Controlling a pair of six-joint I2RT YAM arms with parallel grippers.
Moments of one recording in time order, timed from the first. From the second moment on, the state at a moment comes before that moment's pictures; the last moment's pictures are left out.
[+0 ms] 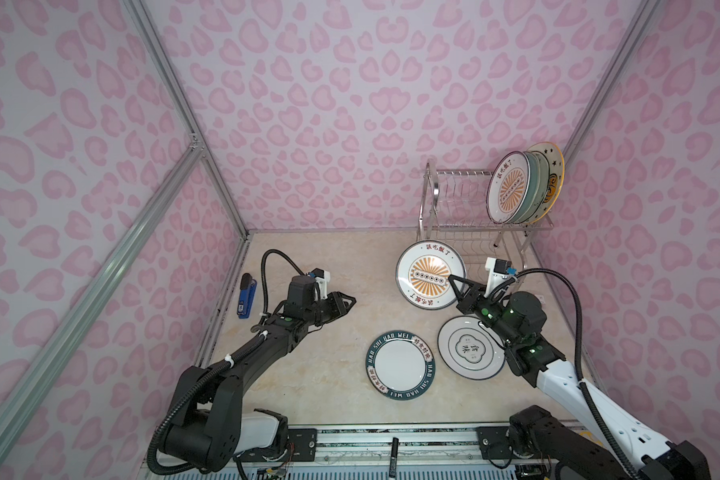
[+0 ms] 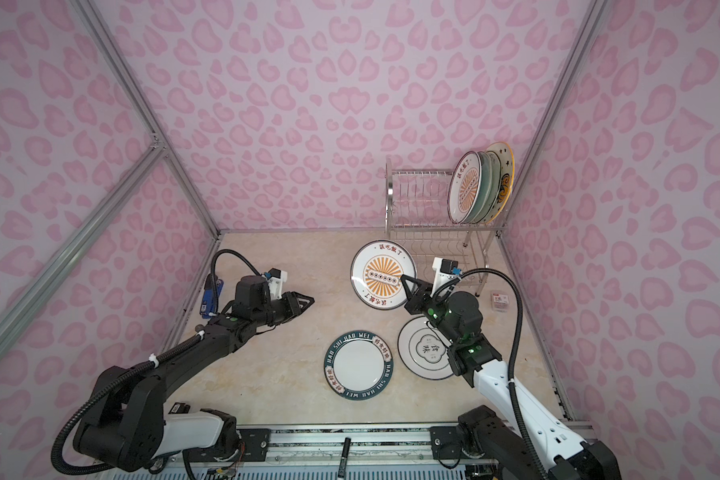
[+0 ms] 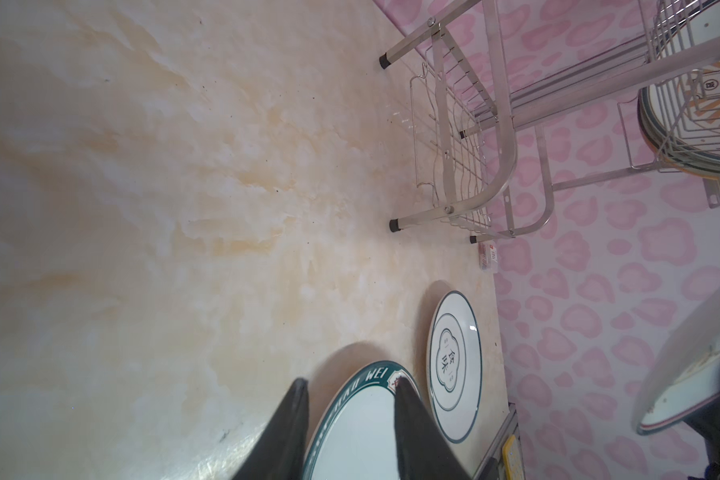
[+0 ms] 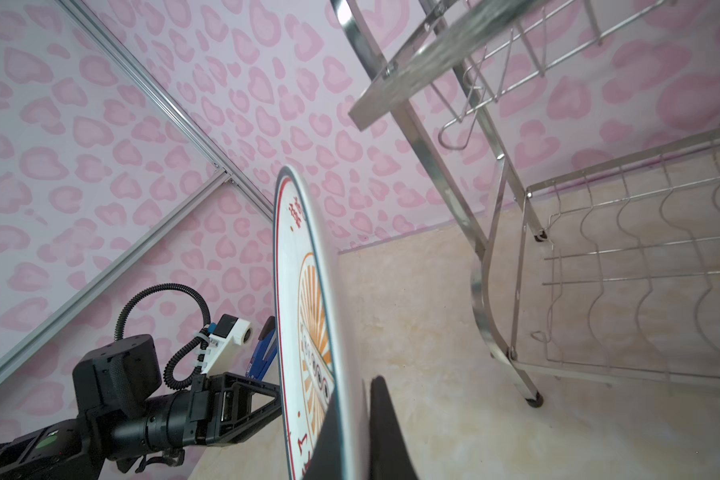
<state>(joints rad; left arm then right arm) -0.30 1.33 0.69 0.02 0.49 -0.73 0.36 0.91 0.55 0.32 -0.23 0.65</state>
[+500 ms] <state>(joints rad) -0.30 1.33 0.70 0.02 0.50 -0.73 0.24 0.82 0.74 0.18 -0.27 0.52</state>
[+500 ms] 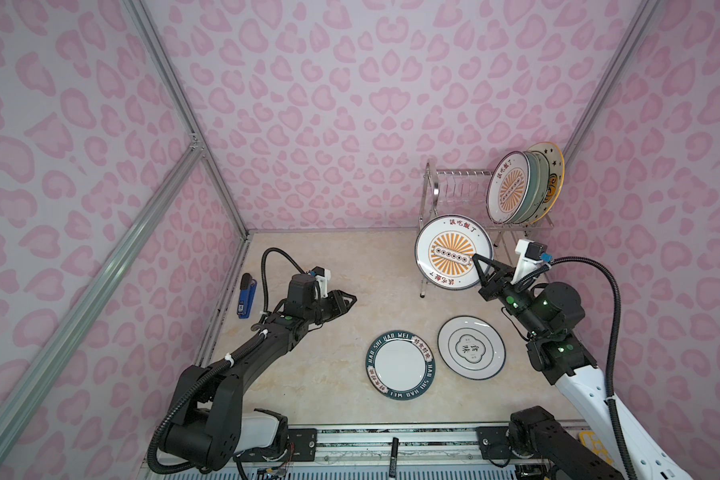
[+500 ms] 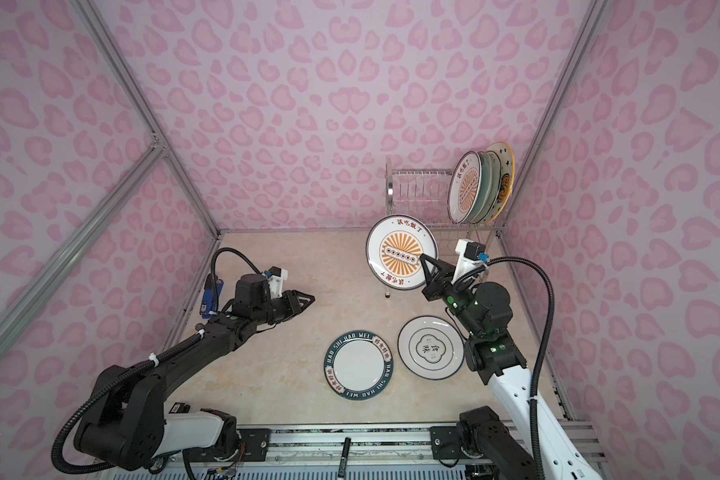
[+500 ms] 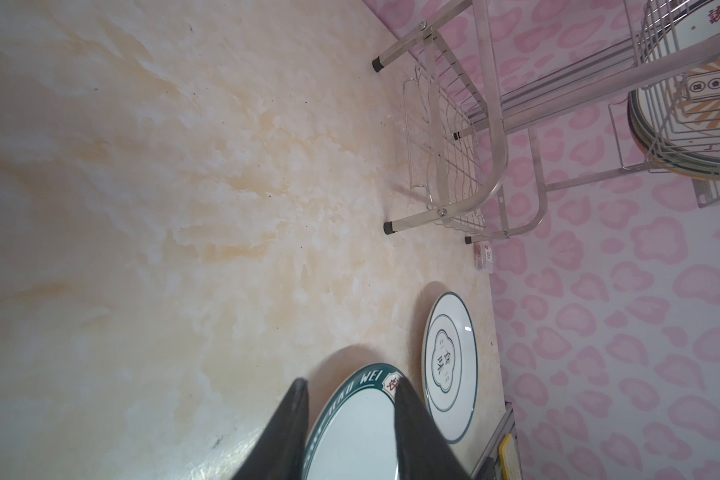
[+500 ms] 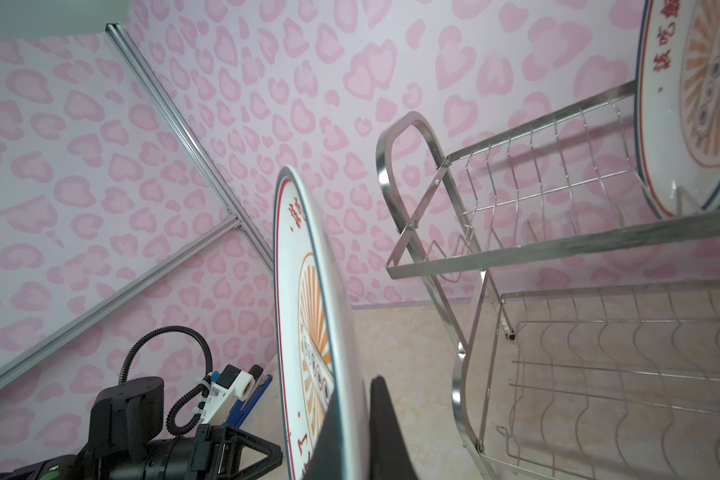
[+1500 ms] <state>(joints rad) -0.30 1.25 0.70 -0.08 0.51 -0.67 0.06 1.07 1.21 0.12 -0.27 0.38</state>
